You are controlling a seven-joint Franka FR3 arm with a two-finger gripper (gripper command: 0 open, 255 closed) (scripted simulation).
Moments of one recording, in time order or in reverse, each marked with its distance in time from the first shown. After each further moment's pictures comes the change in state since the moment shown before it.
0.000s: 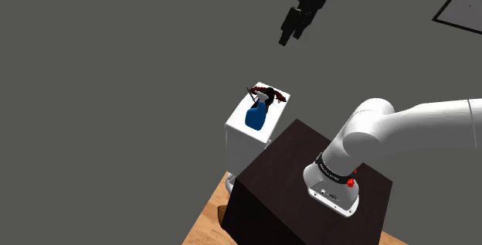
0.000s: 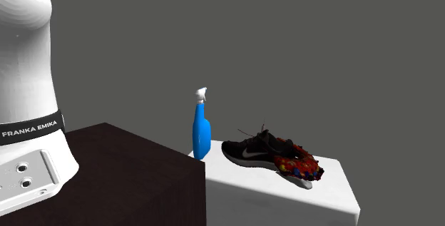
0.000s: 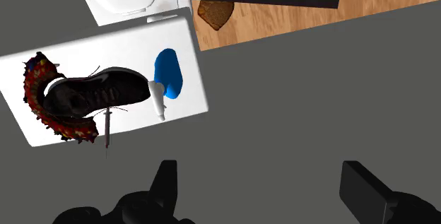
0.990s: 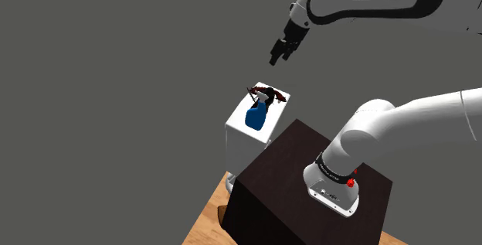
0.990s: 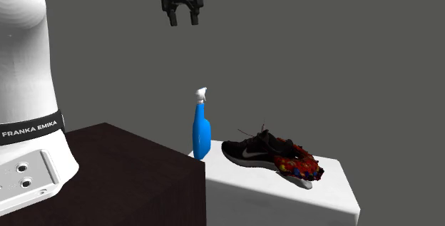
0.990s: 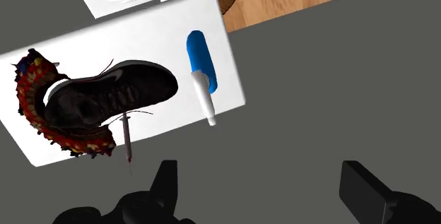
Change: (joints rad) arm -0.076 0.136 -0.178 -0.252 -0.049 0.415 -0.127
